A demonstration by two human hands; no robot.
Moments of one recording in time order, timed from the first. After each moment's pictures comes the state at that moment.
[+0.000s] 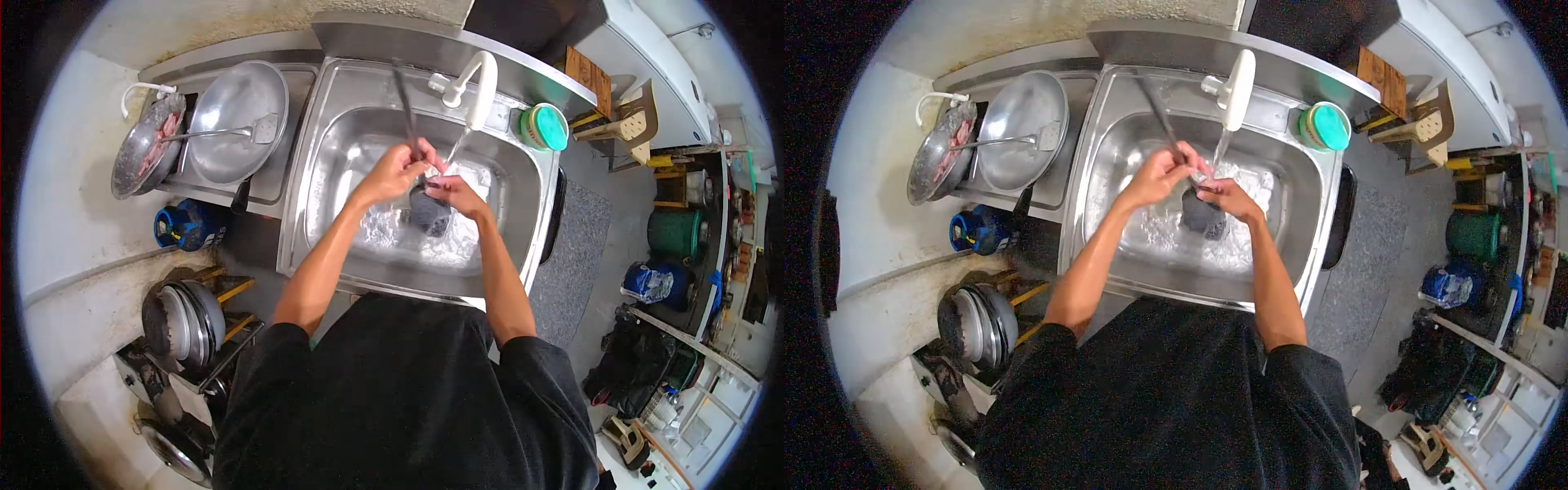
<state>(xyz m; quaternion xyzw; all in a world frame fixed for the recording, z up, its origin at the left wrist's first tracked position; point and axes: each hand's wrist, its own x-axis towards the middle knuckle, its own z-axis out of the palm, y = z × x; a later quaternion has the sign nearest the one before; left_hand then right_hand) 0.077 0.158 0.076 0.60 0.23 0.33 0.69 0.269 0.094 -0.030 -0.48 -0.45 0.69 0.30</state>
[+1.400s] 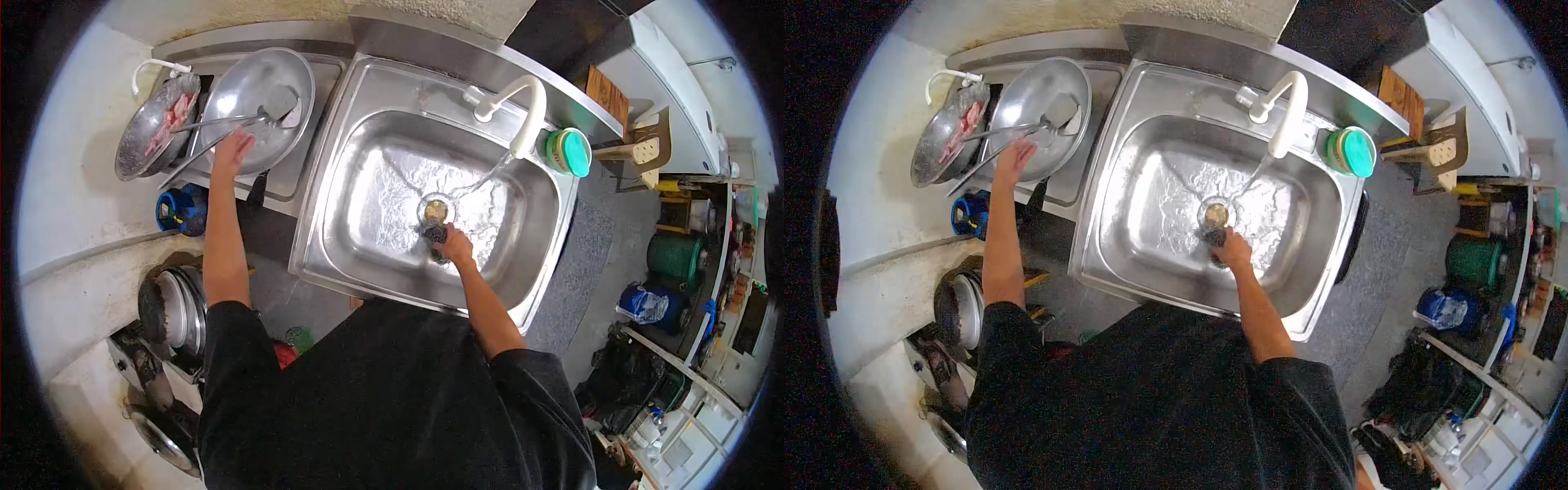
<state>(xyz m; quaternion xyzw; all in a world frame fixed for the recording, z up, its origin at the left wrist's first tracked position) -0.320 0.295 -0.034 0.29 0.57 0.54 0.54 0.215 0.022 -0.102 -0.74 -0.56 0.36 -0.09</state>
